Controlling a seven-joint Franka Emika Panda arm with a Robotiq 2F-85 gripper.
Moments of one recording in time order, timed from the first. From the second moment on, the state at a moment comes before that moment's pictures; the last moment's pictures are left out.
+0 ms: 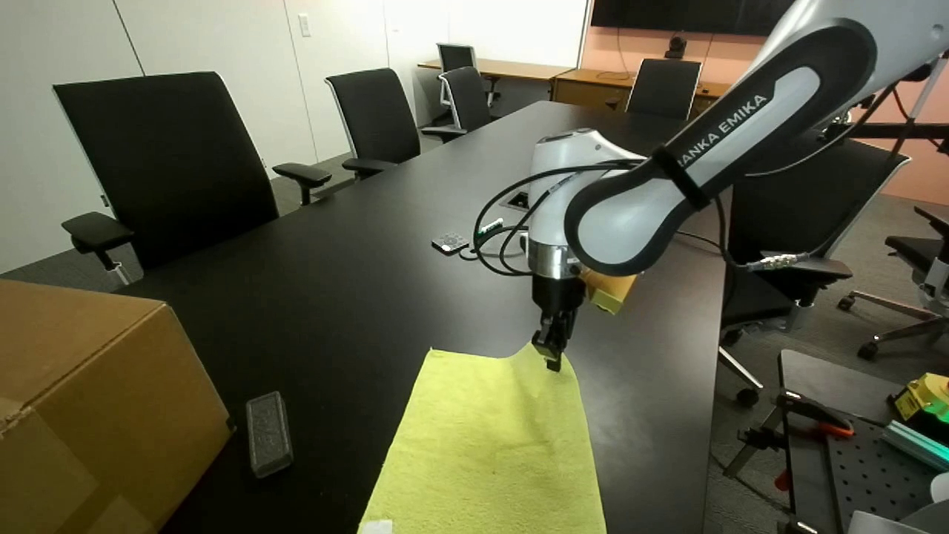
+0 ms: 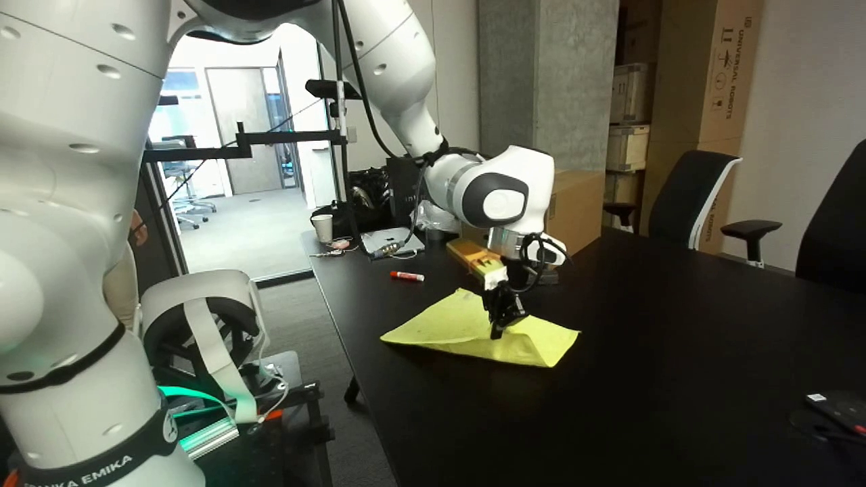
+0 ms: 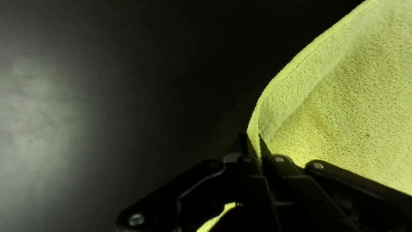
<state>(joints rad) 0.06 0.47 0.06 -2.04 0.09 2.38 0.02</state>
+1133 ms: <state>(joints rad) 0.10 0.72 0.09 -1.55 0.09 2.13 0.03</state>
